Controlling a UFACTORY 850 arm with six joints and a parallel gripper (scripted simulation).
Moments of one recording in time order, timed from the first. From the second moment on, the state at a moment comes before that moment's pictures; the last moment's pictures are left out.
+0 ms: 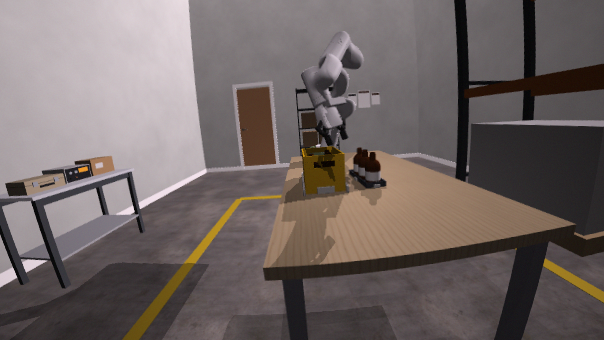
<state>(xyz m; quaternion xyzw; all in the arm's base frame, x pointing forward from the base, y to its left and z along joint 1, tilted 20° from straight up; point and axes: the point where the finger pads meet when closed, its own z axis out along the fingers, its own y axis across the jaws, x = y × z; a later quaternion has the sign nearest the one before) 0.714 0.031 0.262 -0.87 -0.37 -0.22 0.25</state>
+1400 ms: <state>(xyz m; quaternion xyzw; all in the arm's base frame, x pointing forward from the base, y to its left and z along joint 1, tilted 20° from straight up) 0.552 -0.093 0.202 -0.86 -0.48 -0.13 0.11</state>
